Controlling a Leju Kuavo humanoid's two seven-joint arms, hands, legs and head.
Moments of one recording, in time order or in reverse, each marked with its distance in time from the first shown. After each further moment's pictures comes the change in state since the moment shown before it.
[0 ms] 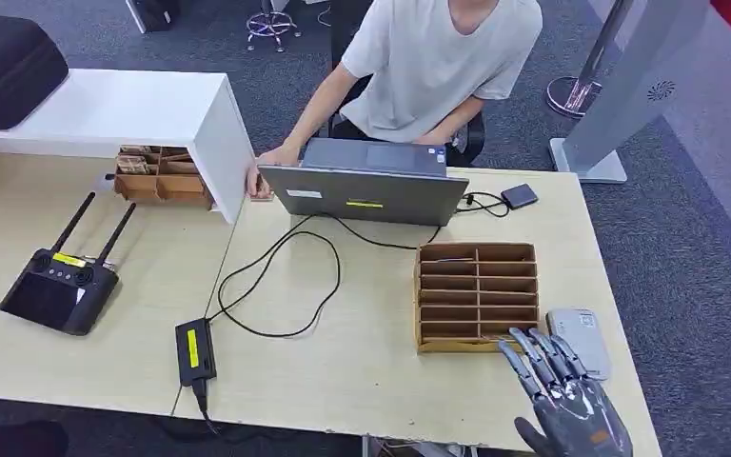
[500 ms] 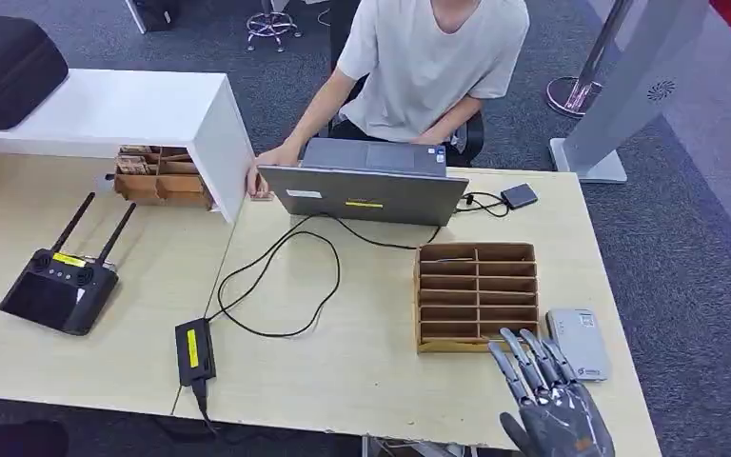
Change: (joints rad) left arm -0.004 0.000 0.000 0.000 -0.022 0.000 0.010; right arm -0.025 0.073 0.052 0.076 0.115 -0.109 0.040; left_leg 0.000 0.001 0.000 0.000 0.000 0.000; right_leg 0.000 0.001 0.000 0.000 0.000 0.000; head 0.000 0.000
